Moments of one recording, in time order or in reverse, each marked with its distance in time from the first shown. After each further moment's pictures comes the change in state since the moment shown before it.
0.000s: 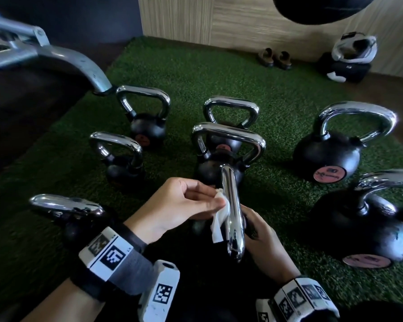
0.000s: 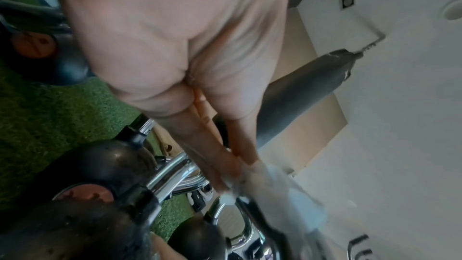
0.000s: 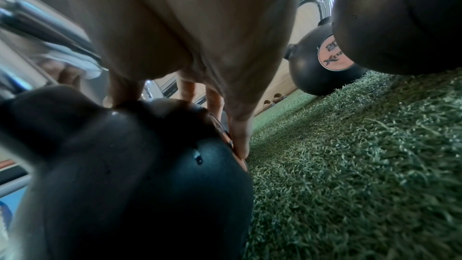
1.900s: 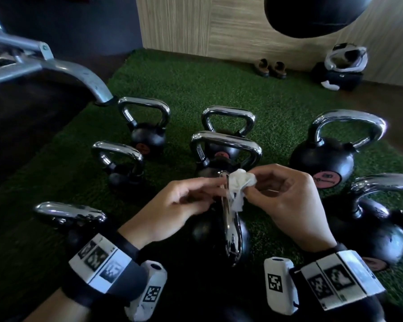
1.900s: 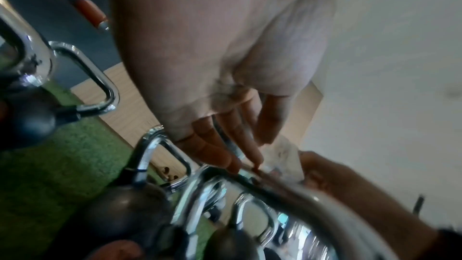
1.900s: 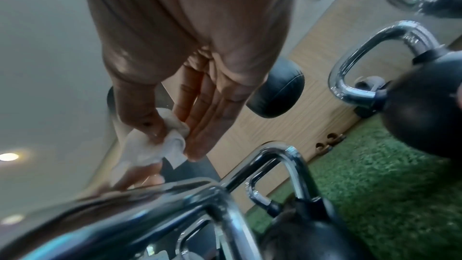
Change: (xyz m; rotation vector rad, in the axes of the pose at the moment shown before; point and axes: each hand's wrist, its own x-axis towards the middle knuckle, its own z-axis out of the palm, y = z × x) left_hand -0.016 0.022 -0.009 0.386 -0.174 0.271; right_hand 0.013 -0.128 -0.061 0.114 0.236 -0.260
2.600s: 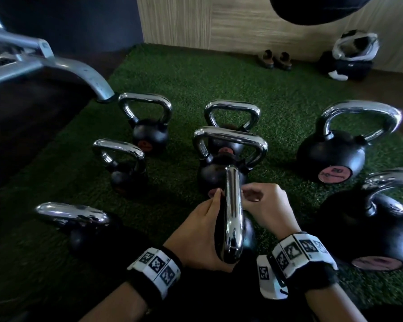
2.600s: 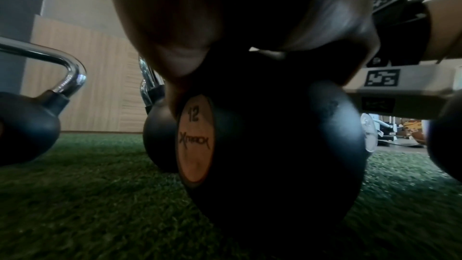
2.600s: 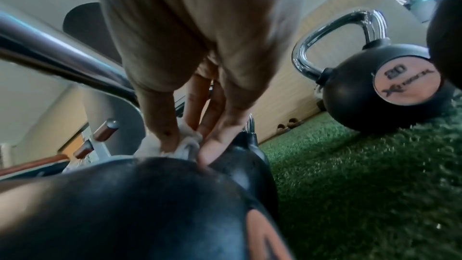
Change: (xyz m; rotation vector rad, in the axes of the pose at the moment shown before) left_hand 0.015 -0.104 0.050 0.675 -0.064 0.075; right_hand 0.015 0.090 0.035 -0.277 -0.025 0.296
